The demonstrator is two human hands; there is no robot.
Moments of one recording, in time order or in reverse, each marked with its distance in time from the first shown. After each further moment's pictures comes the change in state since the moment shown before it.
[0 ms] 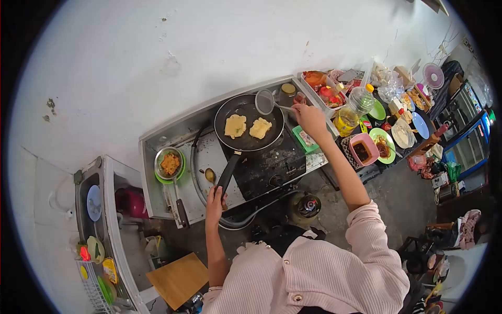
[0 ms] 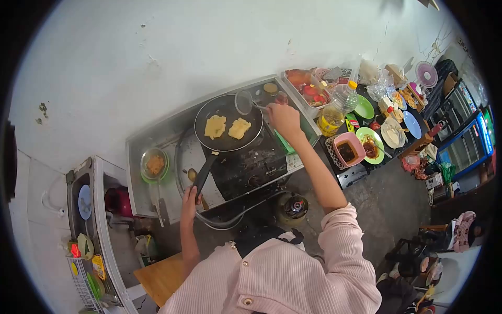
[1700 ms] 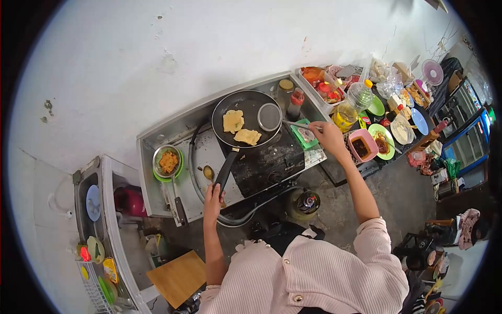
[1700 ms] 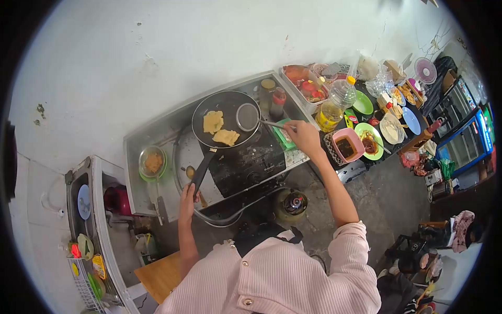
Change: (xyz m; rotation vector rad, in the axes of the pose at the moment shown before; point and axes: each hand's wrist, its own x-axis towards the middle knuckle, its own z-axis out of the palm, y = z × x) left_hand -0.002 0.005 0.000 -0.002 -0.040 0.010; right_hand -0.065 0.029 -0.037 0.231 -0.156 0.180
